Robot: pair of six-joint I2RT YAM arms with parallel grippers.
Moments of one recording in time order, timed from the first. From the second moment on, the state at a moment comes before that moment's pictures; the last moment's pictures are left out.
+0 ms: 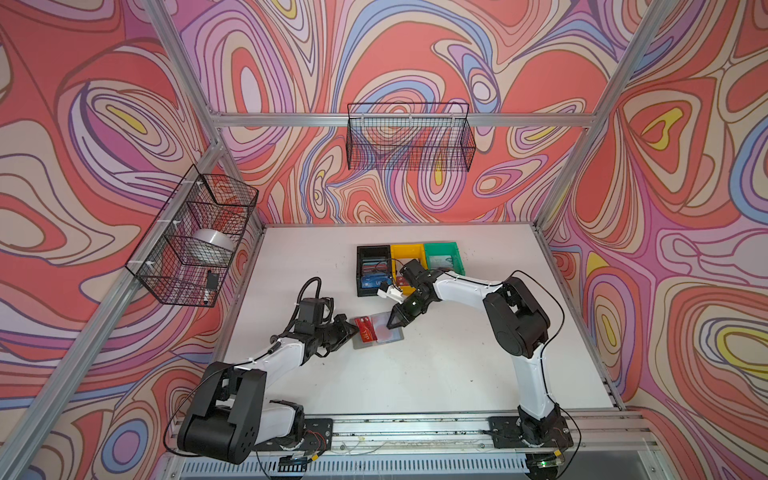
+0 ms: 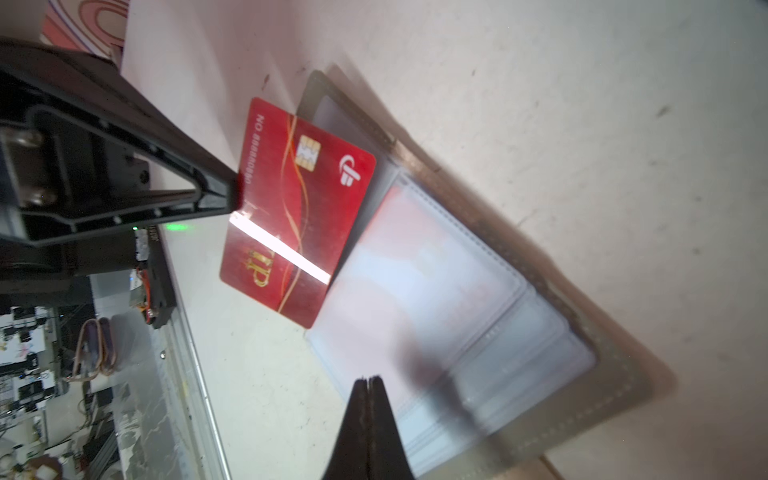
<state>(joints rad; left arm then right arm) -0.19 1.28 0.42 0.02 0.56 -0.87 0.62 2.13 1.49 -0.65 -0.75 -0.07</state>
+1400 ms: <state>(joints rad) -0.19 1.19 0.42 0.16 0.62 -0.98 0.55 2.26 1.57 -0.58 -1.20 0.05</state>
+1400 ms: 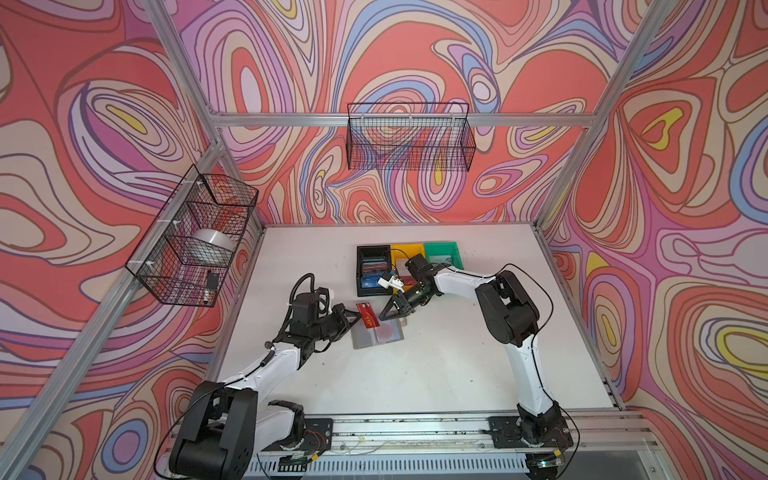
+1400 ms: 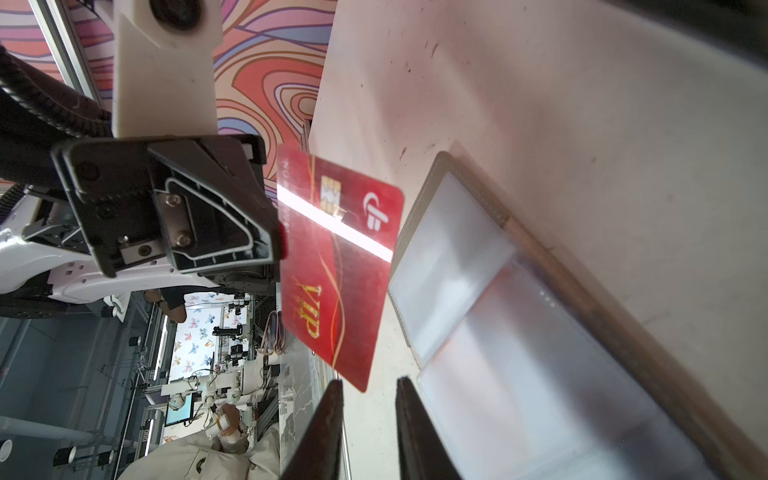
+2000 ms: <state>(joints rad) -0.20 1.23 0.41 0.22 0.64 -1.00 0.55 2.28 1.59 -0.46 -1.25 0.17</state>
